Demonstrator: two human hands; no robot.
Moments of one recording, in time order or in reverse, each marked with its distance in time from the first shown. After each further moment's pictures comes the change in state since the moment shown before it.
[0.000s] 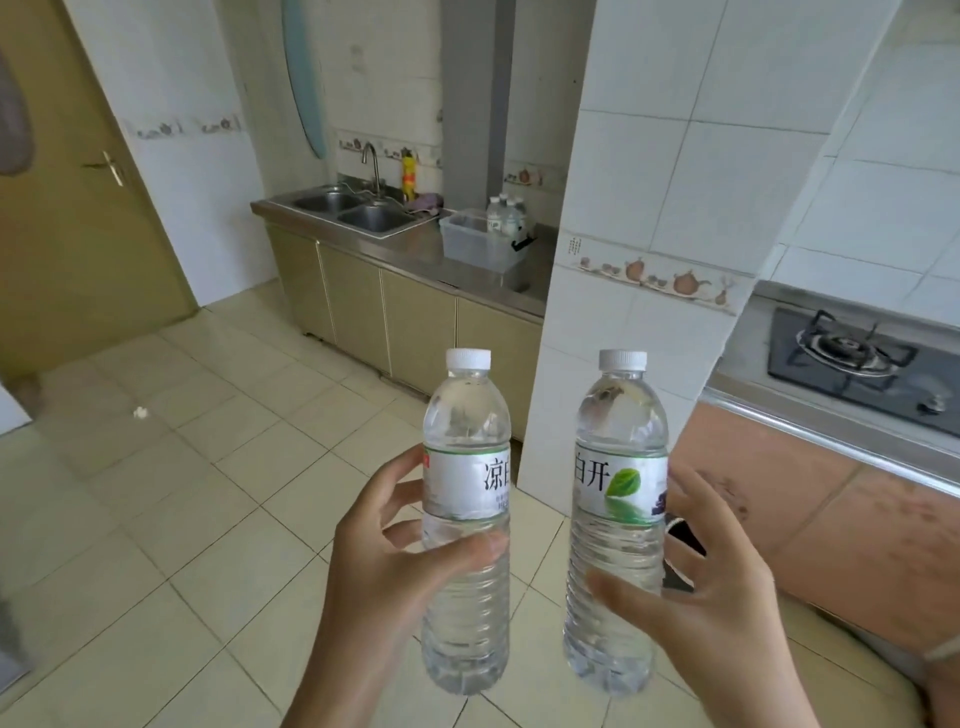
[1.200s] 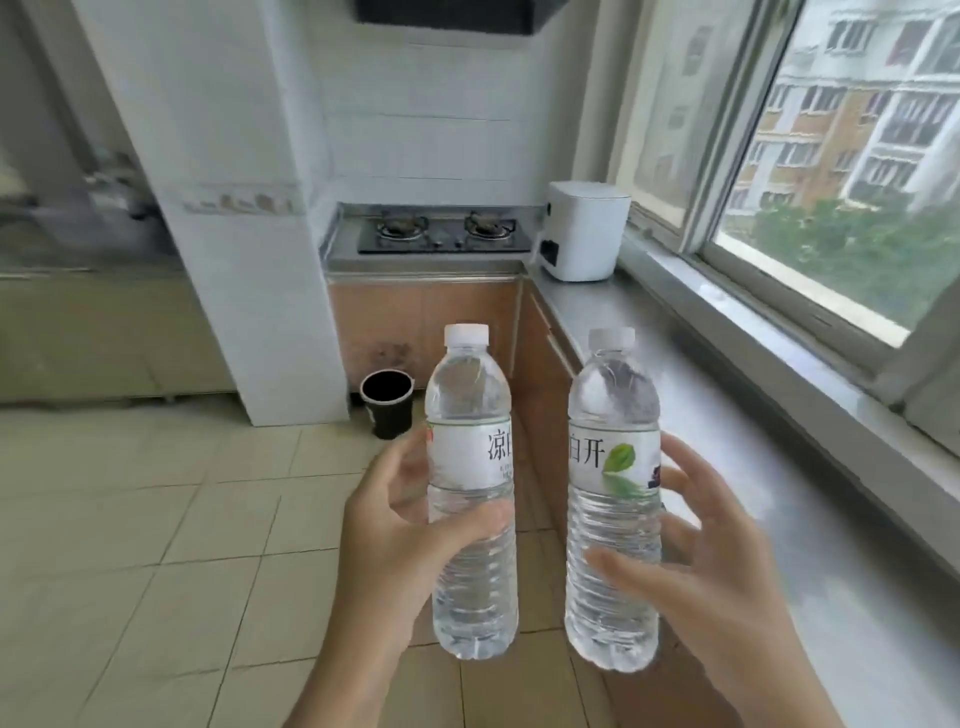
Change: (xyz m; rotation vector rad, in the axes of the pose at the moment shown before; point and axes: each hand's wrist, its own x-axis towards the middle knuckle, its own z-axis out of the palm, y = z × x) left_hand -0.665 0.004 0.056 -0.028 -0.699 0.012; right_hand -0.739 -0.106 -0.241 -0.144 0.640 0.069
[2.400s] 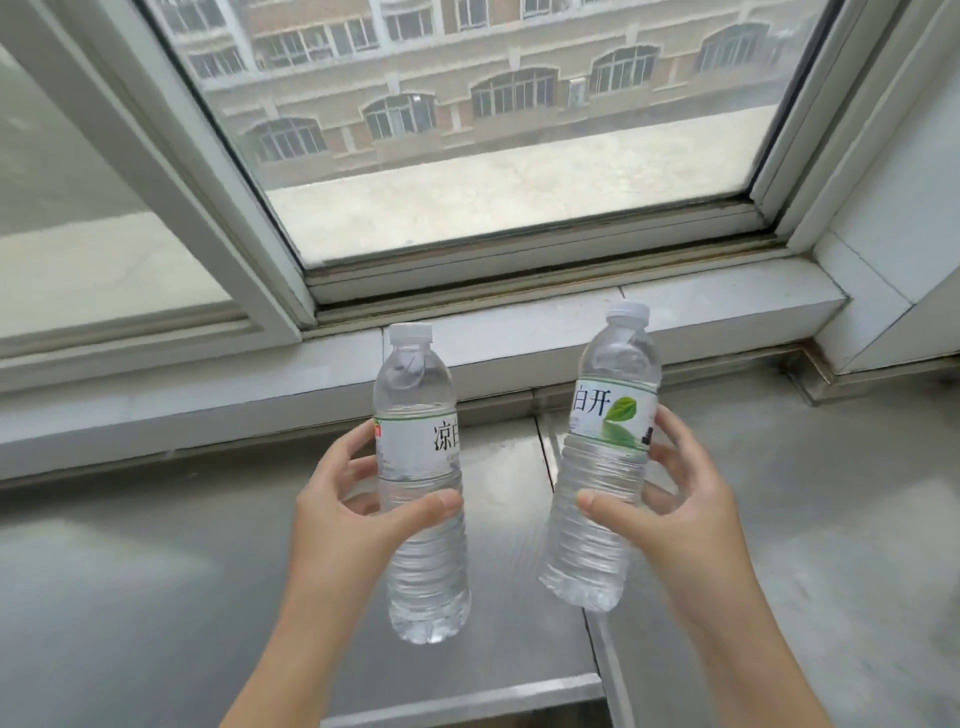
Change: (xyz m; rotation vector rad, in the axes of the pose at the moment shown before) left_hand -0.580 -0.069 0.468 0.389 -1.465 -0.048; right_hand -0.651 0.040 -0.425 0.178 1.677 0.393
